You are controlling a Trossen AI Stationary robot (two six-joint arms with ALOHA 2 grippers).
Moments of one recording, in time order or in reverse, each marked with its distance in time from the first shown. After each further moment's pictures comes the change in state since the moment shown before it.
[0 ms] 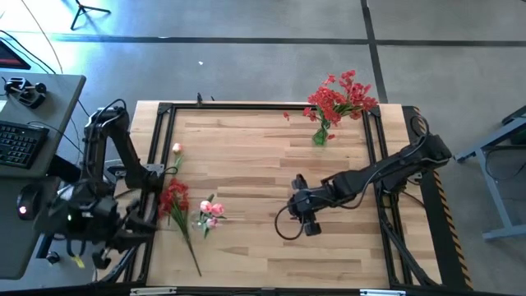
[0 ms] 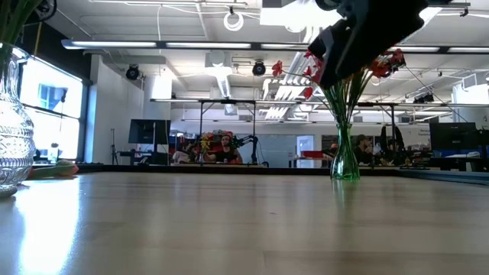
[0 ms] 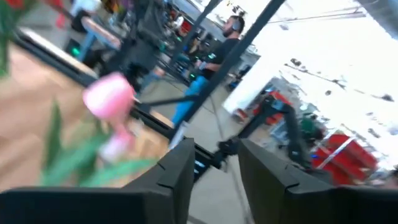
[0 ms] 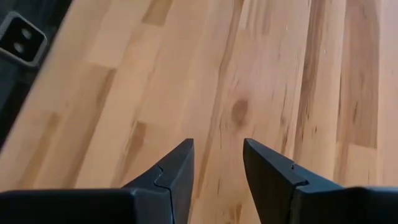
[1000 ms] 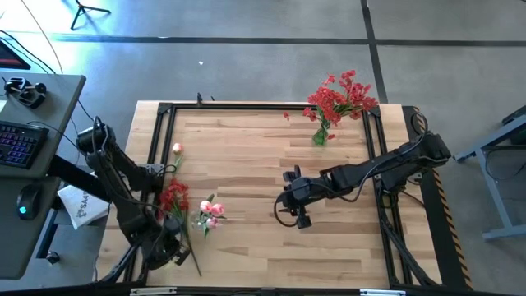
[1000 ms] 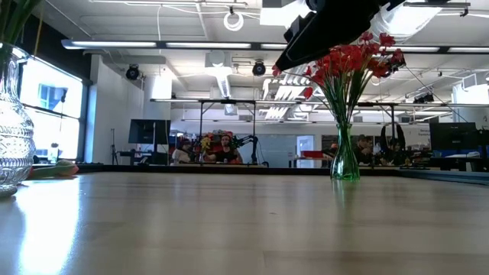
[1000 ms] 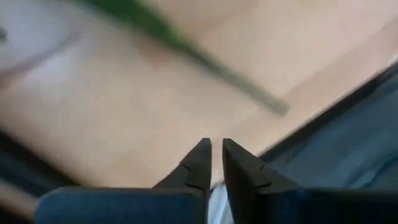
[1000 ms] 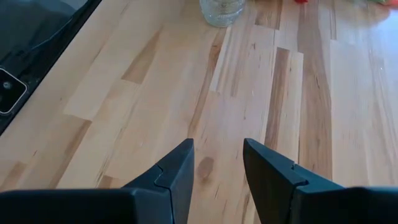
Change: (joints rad) left arm 0.513 0.317 0.000 -1.080 1.480 -1.551; right arm -0.069 0.000 -0.013 0.206 -0.001 -0.136
